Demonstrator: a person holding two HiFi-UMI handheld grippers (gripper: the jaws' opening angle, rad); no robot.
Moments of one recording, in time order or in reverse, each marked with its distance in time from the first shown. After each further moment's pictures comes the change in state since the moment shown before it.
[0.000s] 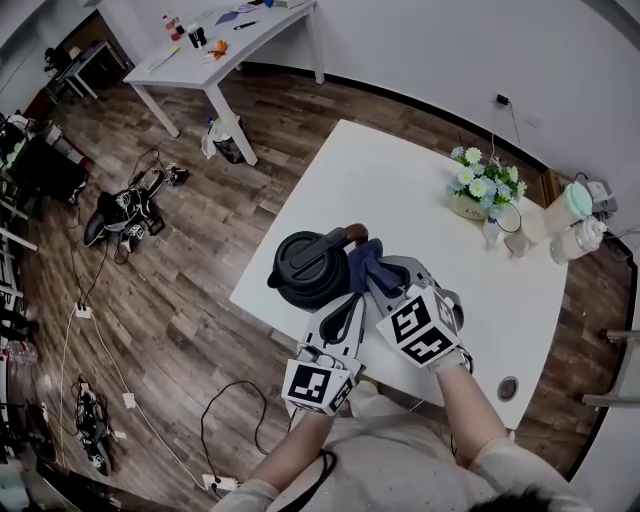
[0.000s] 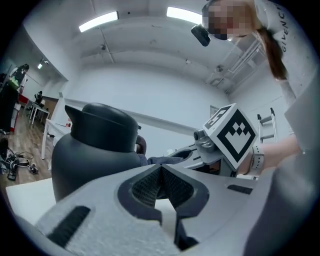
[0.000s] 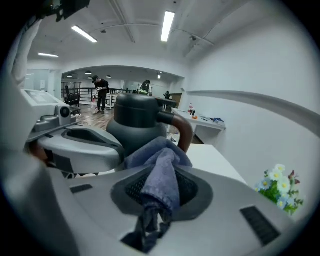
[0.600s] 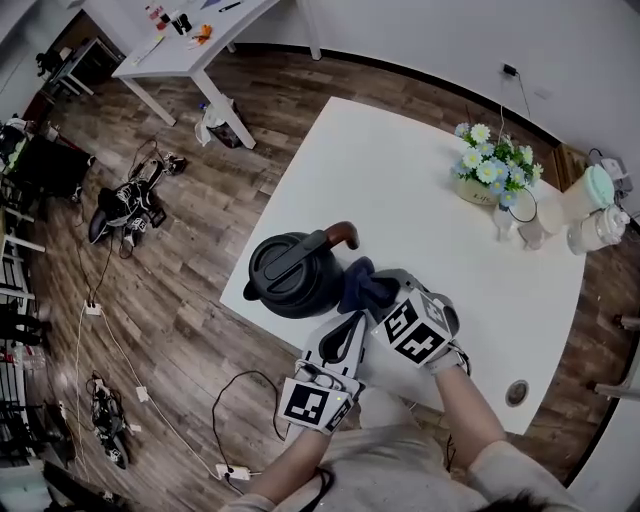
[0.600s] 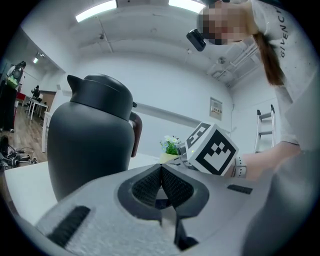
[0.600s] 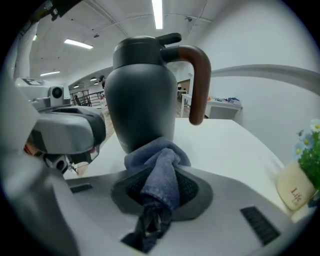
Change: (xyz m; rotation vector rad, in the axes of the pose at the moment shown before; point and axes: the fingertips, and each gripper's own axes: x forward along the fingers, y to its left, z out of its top) left arm -0.001 -0.014 -0.043 -0.019 0.120 -0.007; right arm 0.046 0.033 -0.077 0.088 0.107 0.220
